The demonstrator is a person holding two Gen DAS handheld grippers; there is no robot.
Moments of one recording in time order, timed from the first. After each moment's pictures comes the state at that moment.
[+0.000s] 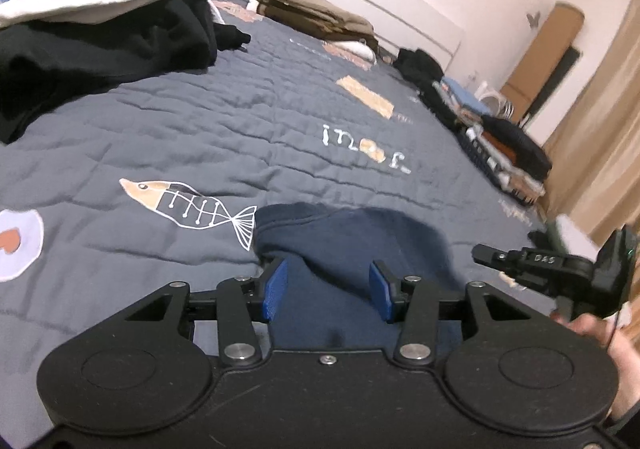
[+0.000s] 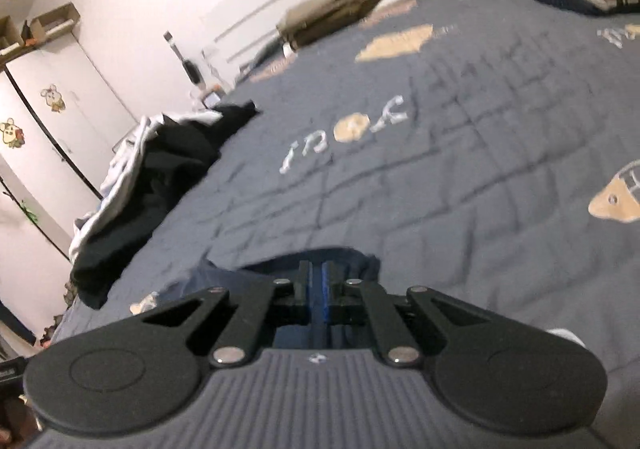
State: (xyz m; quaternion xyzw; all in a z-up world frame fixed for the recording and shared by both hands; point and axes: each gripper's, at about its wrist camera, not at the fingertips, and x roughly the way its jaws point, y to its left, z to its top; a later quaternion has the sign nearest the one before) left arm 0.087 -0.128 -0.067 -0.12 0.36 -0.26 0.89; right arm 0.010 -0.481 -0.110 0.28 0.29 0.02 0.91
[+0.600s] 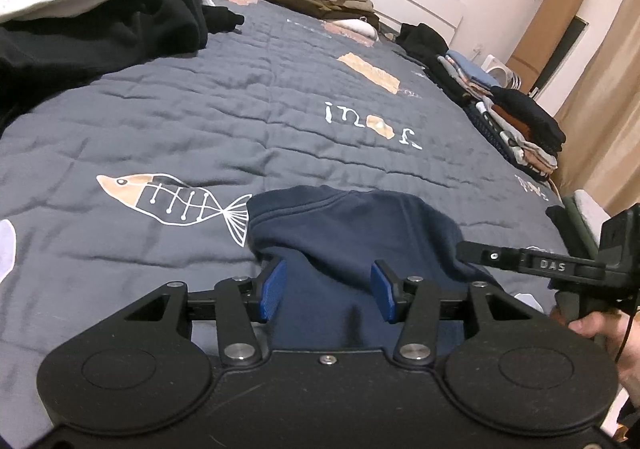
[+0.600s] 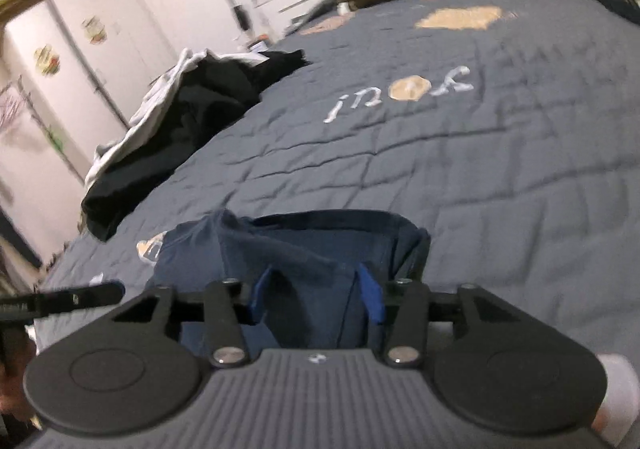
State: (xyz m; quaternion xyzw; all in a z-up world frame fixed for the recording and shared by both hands) left arm 0.101 -0.147 -0.083 -0.10 0.38 -0.26 0.88; right arm 0.040 -0.456 -0.127 0.22 0.33 0.08 0.91
